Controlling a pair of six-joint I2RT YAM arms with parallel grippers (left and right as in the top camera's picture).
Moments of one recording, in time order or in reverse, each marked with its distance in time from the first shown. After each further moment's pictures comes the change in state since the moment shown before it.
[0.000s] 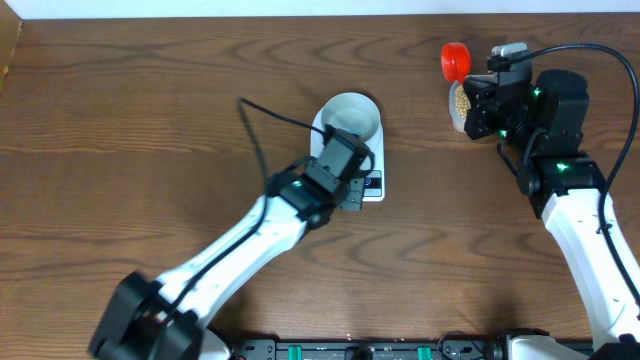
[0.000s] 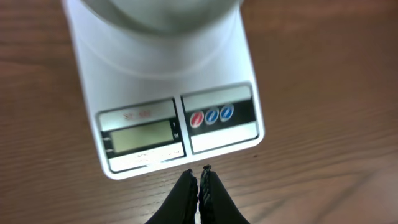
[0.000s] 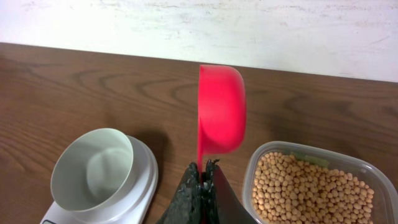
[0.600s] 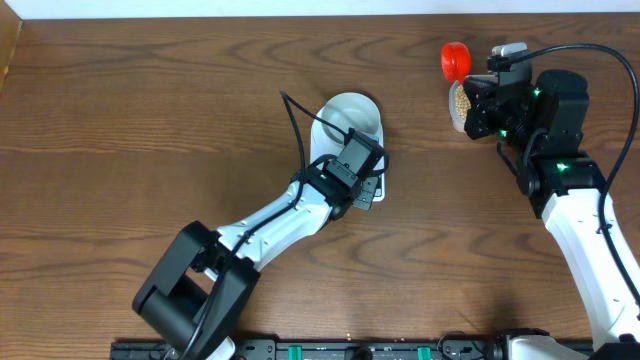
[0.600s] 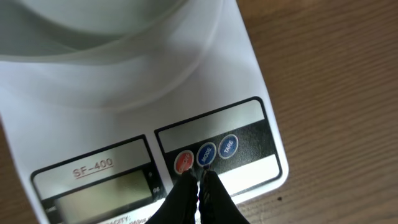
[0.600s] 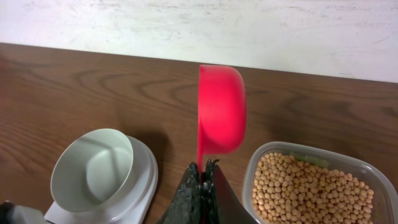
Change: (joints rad) left arm -0.006 0.199 0.002 0.192 -0.009 0.100; right arm 0.000 0.000 0.000 0.001 0.000 0.000
